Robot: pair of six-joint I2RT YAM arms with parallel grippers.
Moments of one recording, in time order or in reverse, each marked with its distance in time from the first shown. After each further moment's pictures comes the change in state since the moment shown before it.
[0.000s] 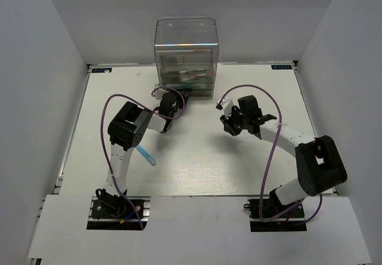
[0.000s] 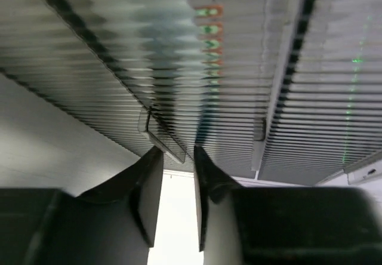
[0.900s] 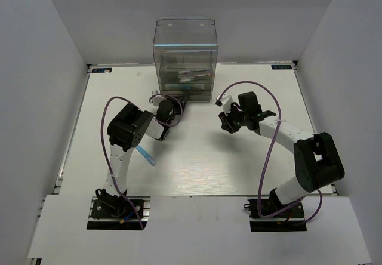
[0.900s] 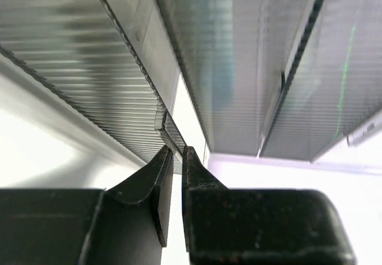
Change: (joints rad) left arm -0.006 -0.002 -0.130 0.160 0.005 -0.023; right arm -0.019 0.032 0.048 -0.010 -0.055 0.009
